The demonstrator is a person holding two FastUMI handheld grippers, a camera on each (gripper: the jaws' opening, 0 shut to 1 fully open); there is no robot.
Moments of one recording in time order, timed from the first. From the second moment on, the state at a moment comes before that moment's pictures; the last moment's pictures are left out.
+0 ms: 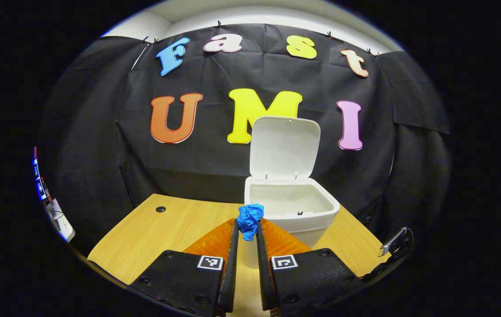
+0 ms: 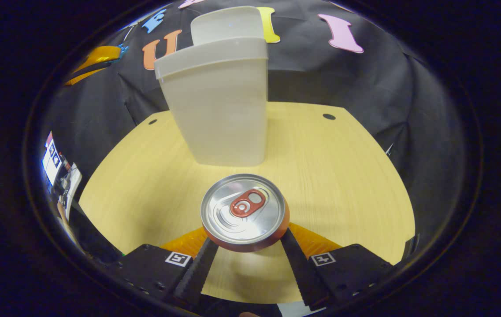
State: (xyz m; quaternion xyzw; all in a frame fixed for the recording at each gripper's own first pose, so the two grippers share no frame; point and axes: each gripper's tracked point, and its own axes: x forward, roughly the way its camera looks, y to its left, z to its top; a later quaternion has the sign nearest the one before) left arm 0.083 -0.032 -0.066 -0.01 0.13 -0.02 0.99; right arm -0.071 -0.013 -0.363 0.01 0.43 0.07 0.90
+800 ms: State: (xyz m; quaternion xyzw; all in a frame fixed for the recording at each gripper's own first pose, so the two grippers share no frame) left arm 0.202 -0.077 -0.037 -0.02 0.09 -0.05 0.99; right arm -0.028 -0.084 -0.285 0.02 0.38 0.01 0.93
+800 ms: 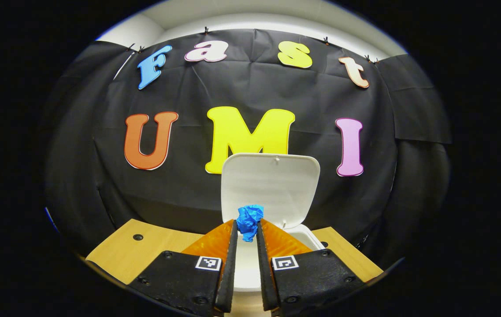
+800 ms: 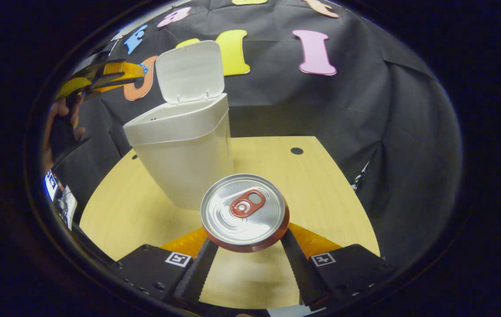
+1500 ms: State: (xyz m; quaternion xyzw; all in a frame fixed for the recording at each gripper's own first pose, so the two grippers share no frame) left arm 0.195 -0.065 -0.037 -0.02 0.09 -0.05 0.99; right arm -0.006 -0.085 -0.254 0.02 0.36 0.02 0.93
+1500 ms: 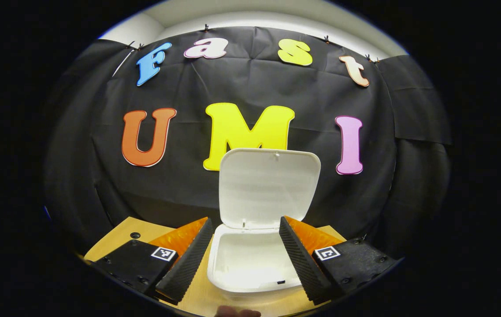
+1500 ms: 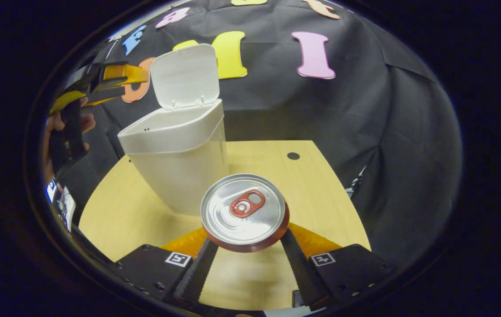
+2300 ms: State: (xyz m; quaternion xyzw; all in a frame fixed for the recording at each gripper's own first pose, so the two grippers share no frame) left arm 0.070 0.037 -0.032 -0.01 0.10 0.06 0.99; right arm 0.137 0.027 -0.098 -0.03 0.28 0.16 0.95
